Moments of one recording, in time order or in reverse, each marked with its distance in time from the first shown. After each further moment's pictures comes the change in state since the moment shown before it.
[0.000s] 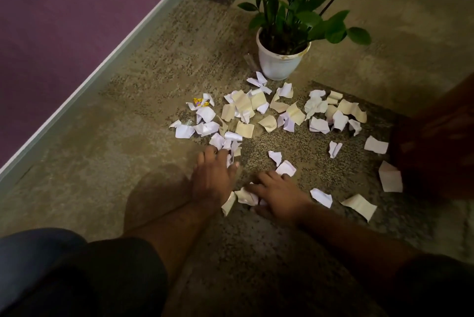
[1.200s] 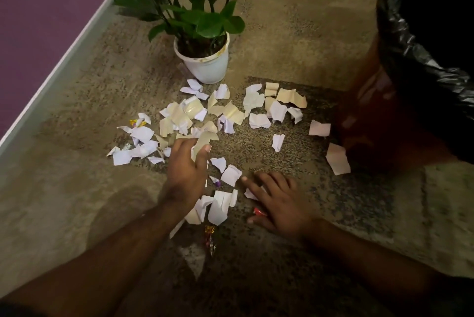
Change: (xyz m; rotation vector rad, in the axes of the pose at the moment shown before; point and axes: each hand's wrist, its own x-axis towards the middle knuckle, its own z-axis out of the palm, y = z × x) left_hand 0.023 0.096 -0.010 -0.430 0.071 0.062; right_hand -0.087 0.079 0.057 0.066 0.378 0.204
